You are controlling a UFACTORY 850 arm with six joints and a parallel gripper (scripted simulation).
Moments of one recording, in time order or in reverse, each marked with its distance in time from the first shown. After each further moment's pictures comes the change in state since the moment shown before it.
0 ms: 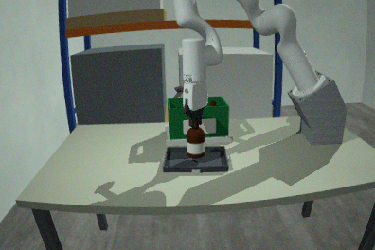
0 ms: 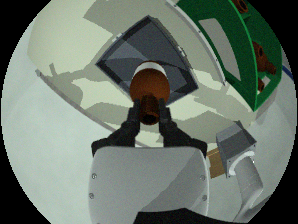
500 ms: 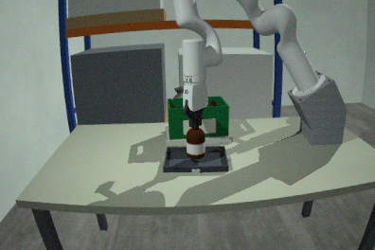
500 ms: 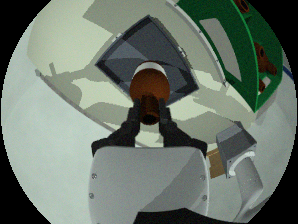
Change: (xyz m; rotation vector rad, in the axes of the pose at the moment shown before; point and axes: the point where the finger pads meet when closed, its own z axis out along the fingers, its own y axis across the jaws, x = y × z) arm 0.000 0.000 0.003 0.001 0.000 0.000
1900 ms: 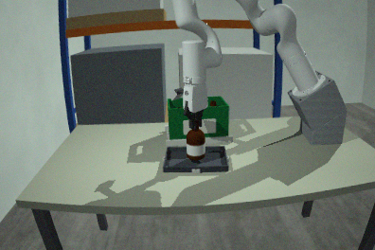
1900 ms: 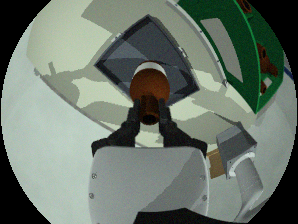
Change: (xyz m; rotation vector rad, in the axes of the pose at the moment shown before) arm 0.000 0.000 0.005 0.000 0.000 0.000
